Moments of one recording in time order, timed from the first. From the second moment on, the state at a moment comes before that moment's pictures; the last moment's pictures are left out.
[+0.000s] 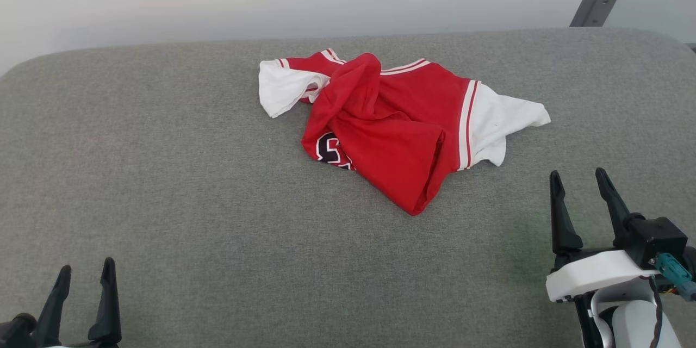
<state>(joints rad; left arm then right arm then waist) 0.13 0.31 0.10 0.18 -0.47 -0.12 -0.26 -0.14 -0.05 -0.12 0.25 0.07 0.13 -0.26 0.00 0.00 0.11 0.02</state>
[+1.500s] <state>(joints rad) -0.56 0.72 -0.43 0.22 -0.80 -0.13 0.08 -0.25 -0.05 0.00 0.21 0.19 0.13 -0.26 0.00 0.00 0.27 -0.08</state>
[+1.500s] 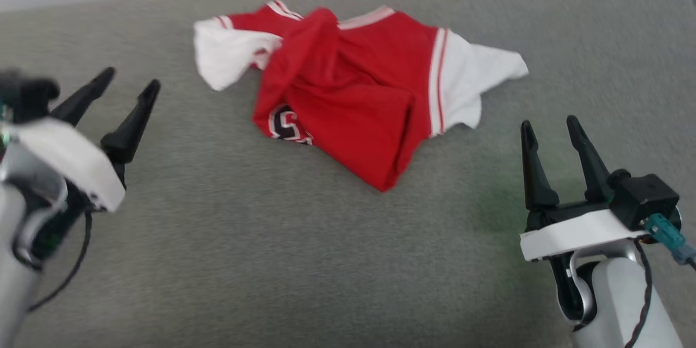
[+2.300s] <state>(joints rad) -0.94 0.91 -0.63 0.48 -1.41 -0.13 0.67 -0.27 -0.05 0.05 0.13 0.28 0.13 -0.26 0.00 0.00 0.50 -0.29</state>
